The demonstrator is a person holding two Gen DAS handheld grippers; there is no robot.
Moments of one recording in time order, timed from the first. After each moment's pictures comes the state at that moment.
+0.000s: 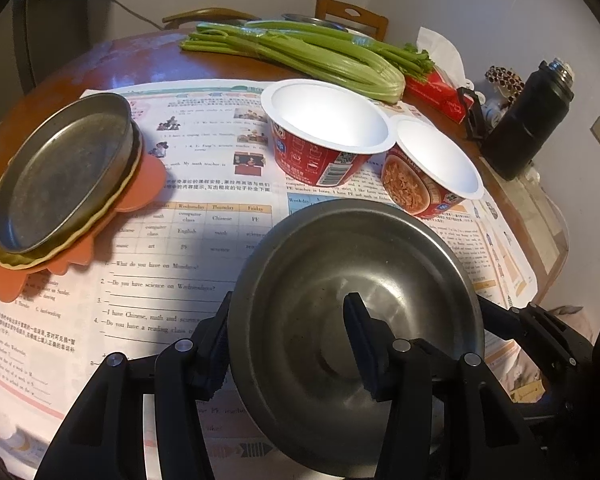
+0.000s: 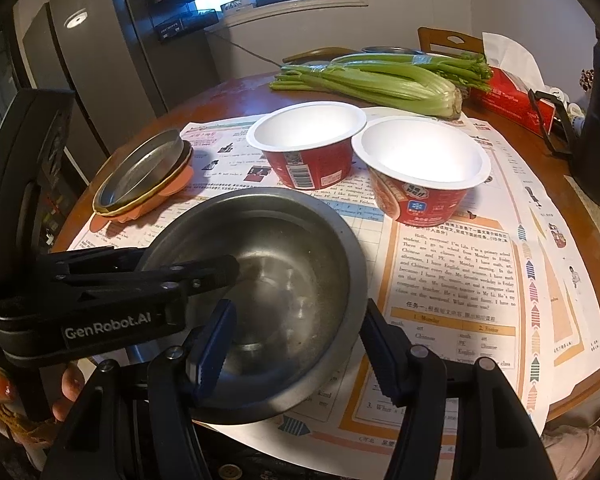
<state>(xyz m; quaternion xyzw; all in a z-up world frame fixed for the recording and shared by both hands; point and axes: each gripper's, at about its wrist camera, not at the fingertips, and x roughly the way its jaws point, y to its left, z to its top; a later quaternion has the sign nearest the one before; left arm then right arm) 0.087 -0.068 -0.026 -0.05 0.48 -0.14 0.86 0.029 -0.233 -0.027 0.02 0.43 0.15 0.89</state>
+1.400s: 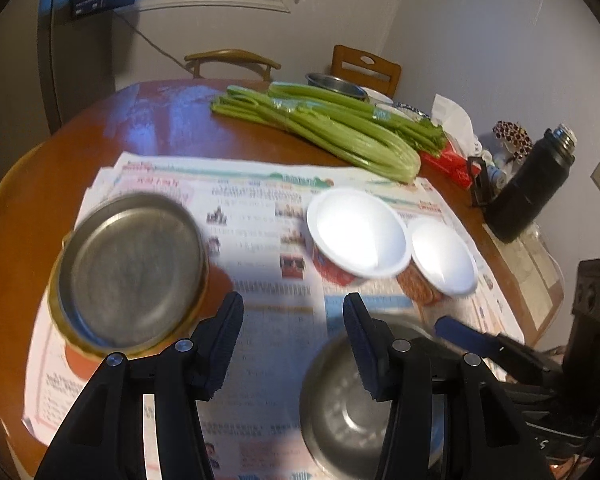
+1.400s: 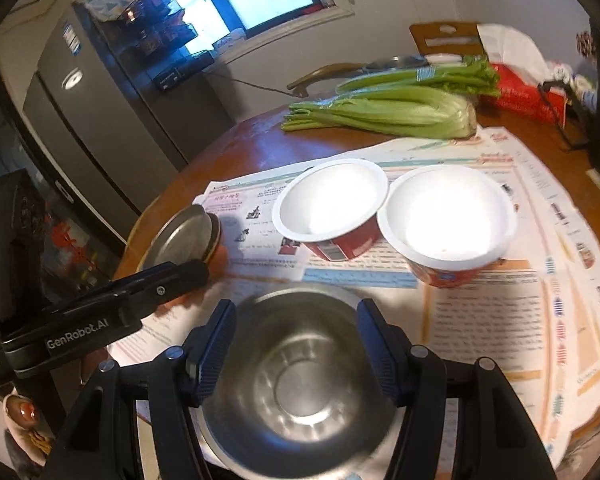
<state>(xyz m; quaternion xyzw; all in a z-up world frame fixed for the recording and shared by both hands) 0.119 -0.027 0.044 -0.07 0.43 -0.12 0.89 0.075 -0.232 0.009 0.15 0.41 0.19 0.88</state>
